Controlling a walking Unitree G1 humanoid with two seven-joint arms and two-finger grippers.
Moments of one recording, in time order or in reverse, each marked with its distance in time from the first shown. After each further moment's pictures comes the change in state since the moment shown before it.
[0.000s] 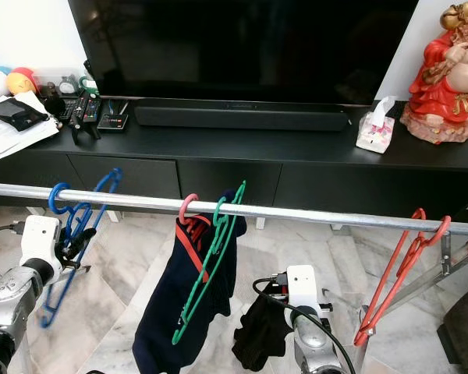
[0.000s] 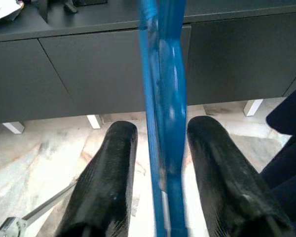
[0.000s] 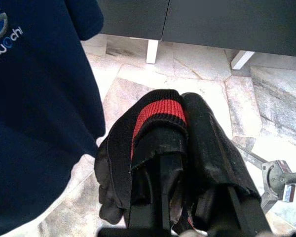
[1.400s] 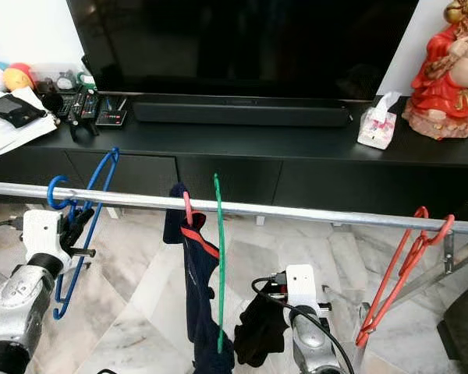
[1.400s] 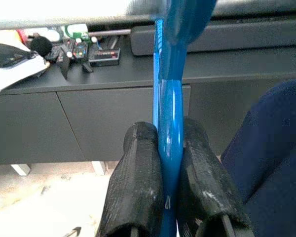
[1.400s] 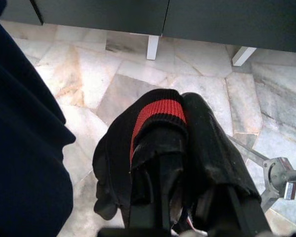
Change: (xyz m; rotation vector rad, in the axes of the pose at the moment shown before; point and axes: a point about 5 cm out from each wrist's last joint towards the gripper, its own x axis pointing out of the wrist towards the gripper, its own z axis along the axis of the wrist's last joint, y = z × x) left arm -0.016 -0.021 0.021 -0.019 -0.271 0.074; right arm 0.000 0.001 0.001 0.000 -0.006 -0.004
